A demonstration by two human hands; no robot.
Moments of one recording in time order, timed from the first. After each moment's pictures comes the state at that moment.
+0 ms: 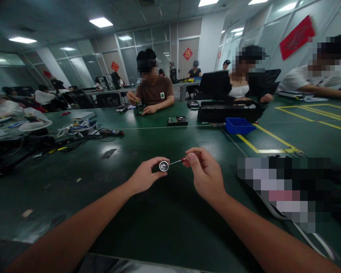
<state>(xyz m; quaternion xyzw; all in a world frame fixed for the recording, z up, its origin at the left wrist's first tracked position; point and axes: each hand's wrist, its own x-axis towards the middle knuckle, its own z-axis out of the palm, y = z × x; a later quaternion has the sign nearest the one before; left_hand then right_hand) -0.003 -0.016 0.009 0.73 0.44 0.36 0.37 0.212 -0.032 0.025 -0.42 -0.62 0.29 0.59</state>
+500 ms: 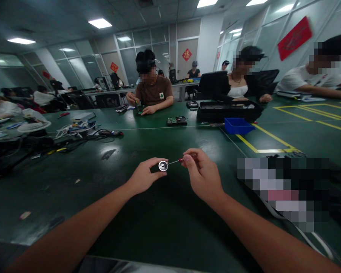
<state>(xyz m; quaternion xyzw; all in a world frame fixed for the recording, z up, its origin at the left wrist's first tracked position) -0.005 -0.014 0.004 0.75 0.44 0.37 0.32 0.213 -0.032 0.021 -0.45 -0.66 0.24 0.55</state>
